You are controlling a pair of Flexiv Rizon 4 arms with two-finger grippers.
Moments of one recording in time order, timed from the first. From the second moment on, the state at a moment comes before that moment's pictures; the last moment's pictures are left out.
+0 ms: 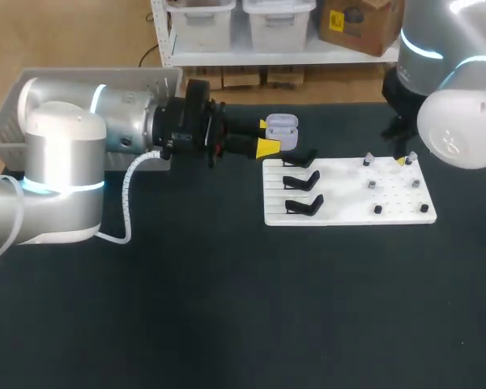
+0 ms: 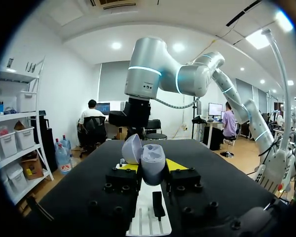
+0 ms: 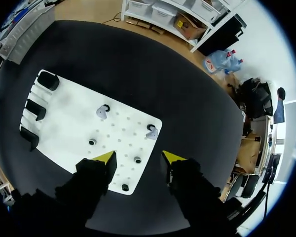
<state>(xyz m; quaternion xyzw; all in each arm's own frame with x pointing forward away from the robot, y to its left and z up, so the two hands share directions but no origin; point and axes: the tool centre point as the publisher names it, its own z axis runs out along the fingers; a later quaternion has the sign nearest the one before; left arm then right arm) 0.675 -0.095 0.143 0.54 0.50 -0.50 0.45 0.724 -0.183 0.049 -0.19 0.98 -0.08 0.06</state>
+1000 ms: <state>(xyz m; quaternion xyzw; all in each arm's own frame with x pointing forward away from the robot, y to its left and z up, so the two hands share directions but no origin) 0.675 -0.095 0.143 0.54 0.50 -0.50 0.45 0.749 -0.198 0.018 -0.20 0.98 -0.07 0.05</state>
